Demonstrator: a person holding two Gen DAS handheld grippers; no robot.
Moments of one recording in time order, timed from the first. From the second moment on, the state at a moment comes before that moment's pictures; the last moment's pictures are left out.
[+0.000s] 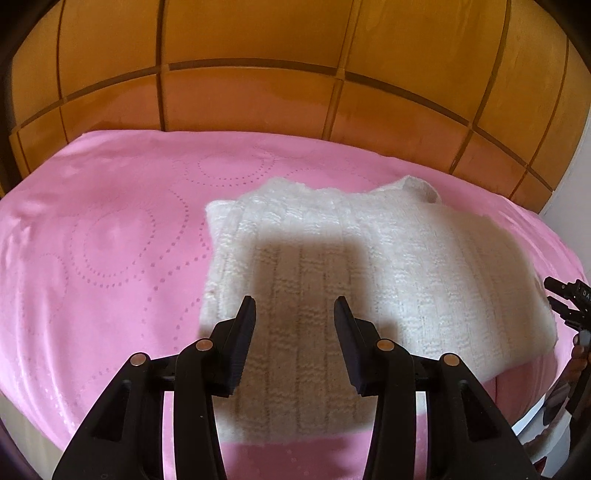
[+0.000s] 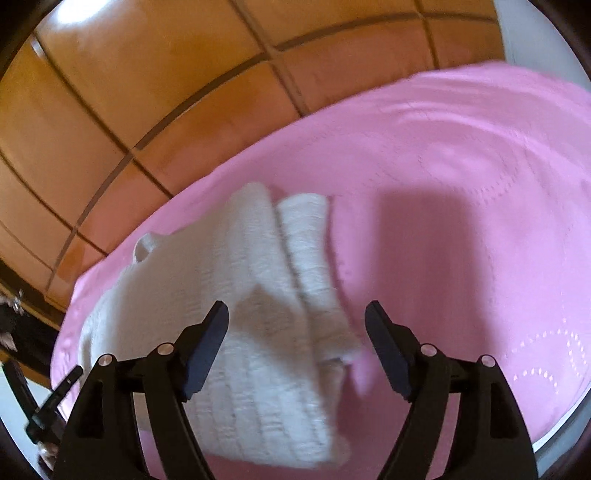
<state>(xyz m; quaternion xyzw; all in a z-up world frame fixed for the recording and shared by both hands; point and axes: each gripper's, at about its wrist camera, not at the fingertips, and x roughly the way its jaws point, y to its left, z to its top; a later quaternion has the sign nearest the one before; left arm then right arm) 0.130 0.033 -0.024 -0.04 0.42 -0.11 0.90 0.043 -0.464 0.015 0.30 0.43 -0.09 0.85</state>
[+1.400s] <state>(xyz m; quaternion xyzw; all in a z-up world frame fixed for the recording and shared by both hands) 0.147 0.064 -0.043 -0.15 0.45 -0.19 0.86 0.117 -0.277 0.126 0.23 0.42 0.19 0.86</state>
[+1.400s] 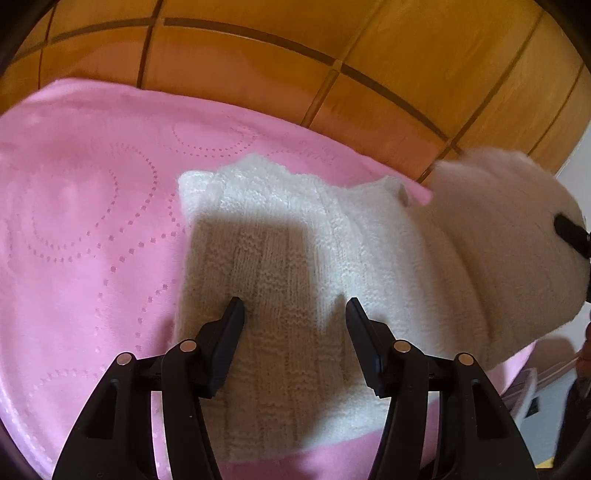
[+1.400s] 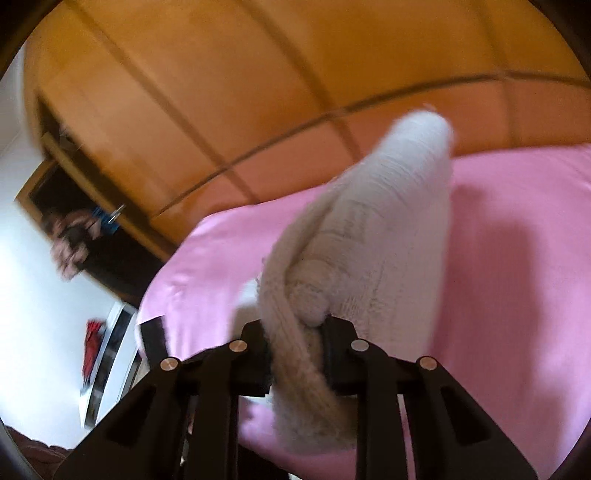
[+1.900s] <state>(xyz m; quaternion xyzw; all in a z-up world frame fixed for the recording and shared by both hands) 0.146 0.149 -0.027 -0.29 0.44 -0.20 0.83 0.158 -0.099 0.037 0.15 0.51 0.31 0.79</state>
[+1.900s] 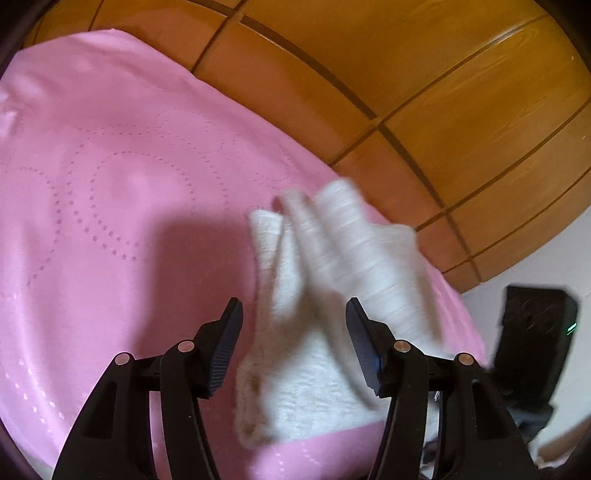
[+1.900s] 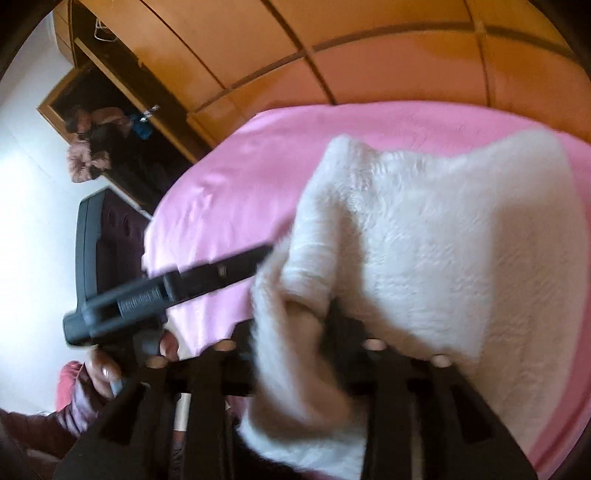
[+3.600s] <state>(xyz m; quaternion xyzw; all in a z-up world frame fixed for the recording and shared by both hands) 0.165 0.057 -0.023 -0.06 0.43 -0.07 0.90 0.198 -0.172 0.029 0.07 0.48 0.16 0.86</state>
